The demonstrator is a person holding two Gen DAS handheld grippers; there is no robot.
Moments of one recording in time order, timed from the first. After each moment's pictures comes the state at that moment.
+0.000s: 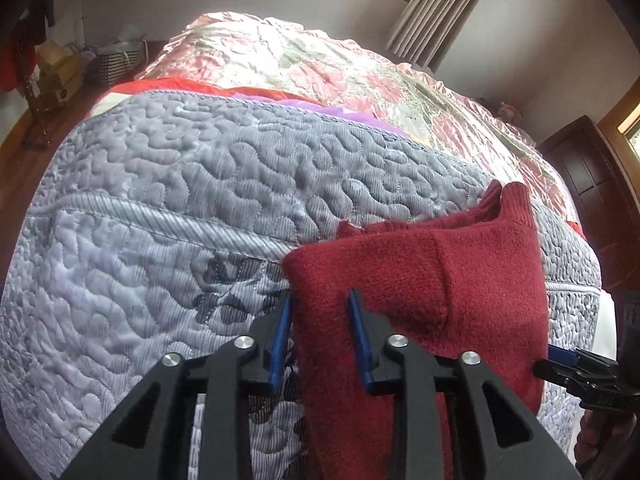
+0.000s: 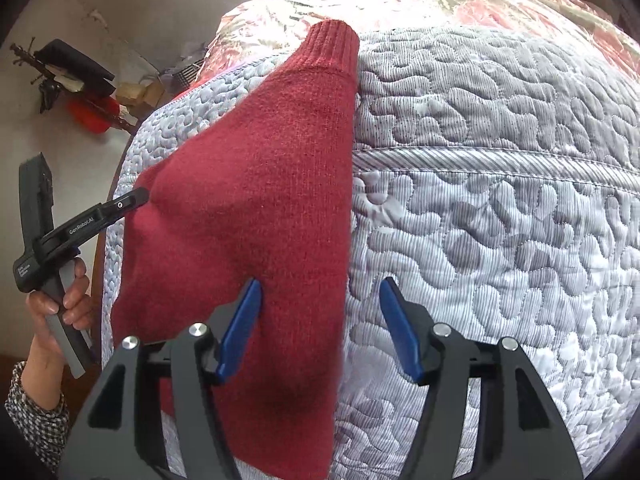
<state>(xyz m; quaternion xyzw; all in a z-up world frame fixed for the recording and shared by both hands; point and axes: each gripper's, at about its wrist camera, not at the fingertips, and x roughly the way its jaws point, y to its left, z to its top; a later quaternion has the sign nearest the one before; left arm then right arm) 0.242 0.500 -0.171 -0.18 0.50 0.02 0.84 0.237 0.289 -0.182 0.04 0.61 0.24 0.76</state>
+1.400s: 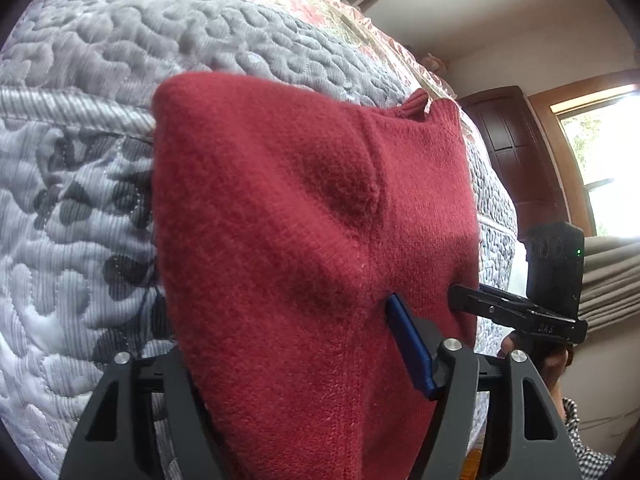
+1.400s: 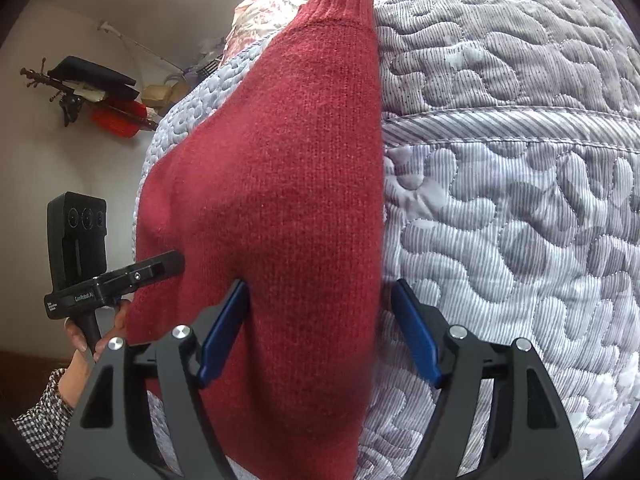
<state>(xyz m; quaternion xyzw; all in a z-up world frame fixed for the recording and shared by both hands) 0.248 0.454 -0.225 -0.27 0.56 -0.16 0.76 0.258 0.326 -0.219 0.11 0.64 0.29 0.71</state>
